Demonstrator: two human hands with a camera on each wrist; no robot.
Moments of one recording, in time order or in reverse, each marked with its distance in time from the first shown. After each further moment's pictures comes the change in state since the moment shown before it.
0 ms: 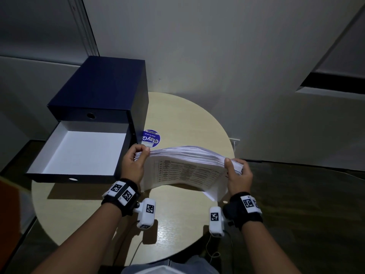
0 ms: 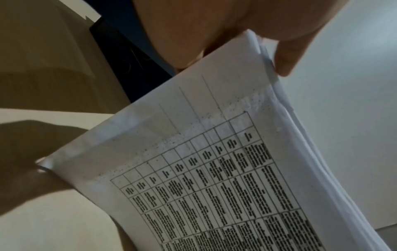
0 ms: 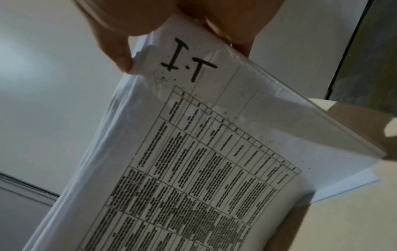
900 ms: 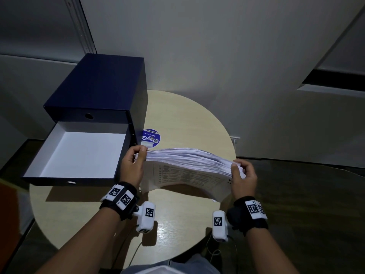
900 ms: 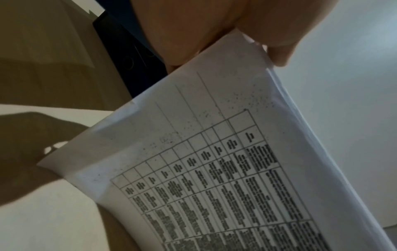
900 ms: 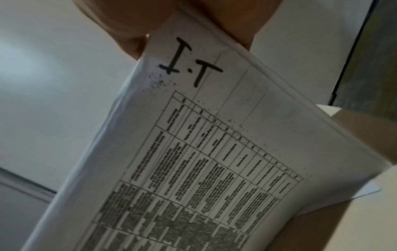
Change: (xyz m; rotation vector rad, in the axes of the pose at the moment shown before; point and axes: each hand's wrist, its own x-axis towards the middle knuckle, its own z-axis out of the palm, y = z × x) left_hand 0.007 -0.005 -0.003 0.059 0.027 -0.015; right_hand 0.003 0.008 -0.002 -0.119 0.007 -0.077
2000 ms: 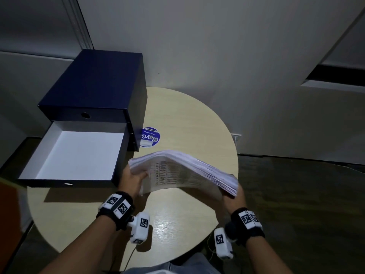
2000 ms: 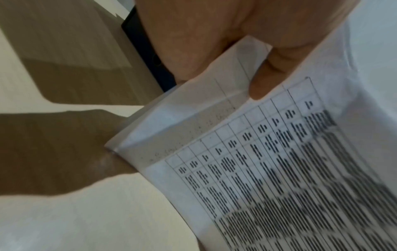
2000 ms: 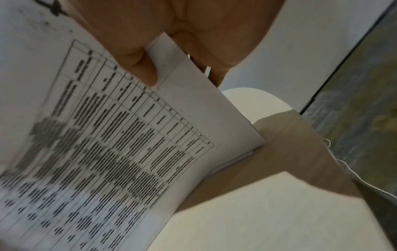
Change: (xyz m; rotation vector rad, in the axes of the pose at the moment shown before) left_hand -0.003 -0.029 -0.011 0.076 -0.127 -0.186; right_hand -0.021 0.030 -0.002 -0.203 -0.388 0.008
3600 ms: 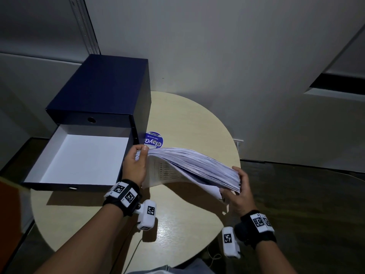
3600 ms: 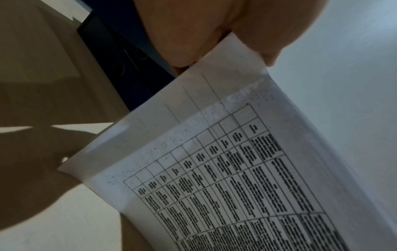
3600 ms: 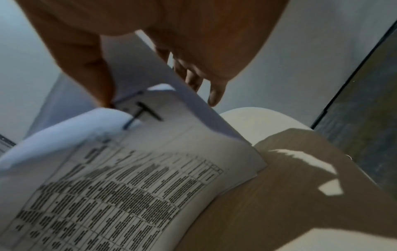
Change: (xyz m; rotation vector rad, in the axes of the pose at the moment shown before) left_hand 0.032 0.031 0.008 0.060 0.183 0.208; right_hand 0.018 -0.001 -0.019 0.259 -0.119 -0.005
